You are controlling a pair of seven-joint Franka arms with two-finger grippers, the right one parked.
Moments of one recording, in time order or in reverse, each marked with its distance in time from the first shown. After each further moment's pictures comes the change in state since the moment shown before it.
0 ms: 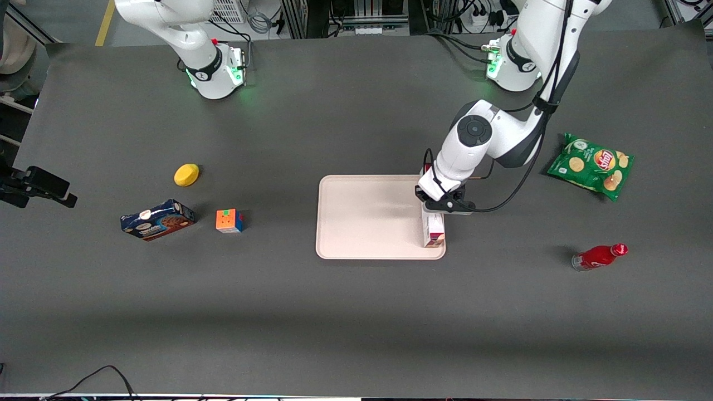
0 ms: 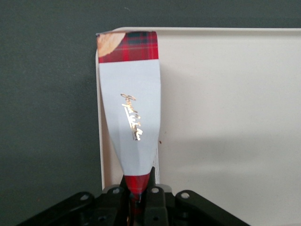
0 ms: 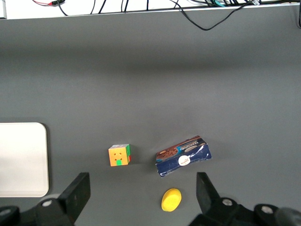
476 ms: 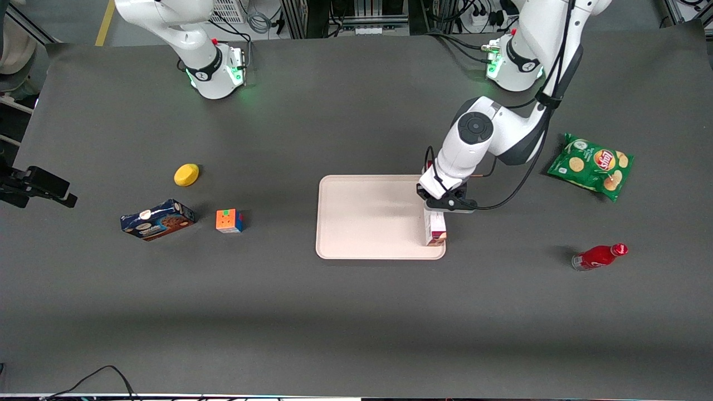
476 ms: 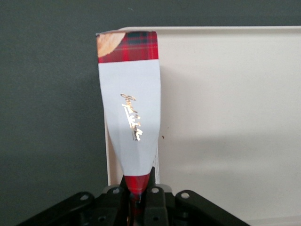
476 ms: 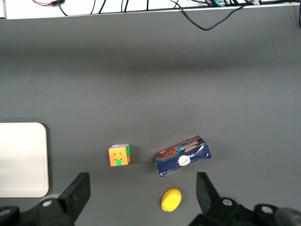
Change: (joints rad) arm 0.001 -0.028 -0.003 -0.002 0.000 -0.043 0.003
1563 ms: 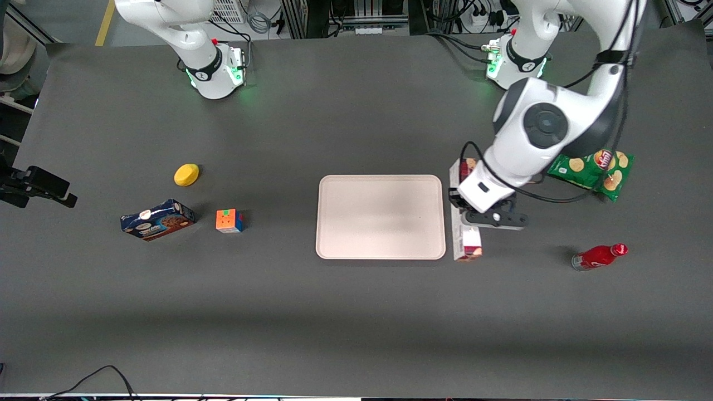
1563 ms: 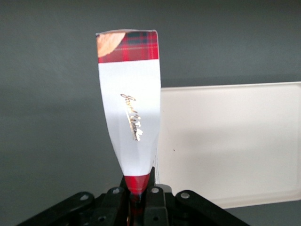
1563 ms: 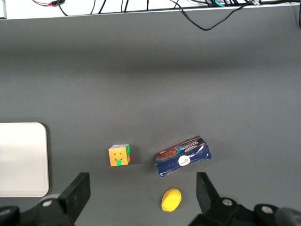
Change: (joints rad) arm 0.028 -0.131 0.087 0.255 -0.160 -0.408 0.234
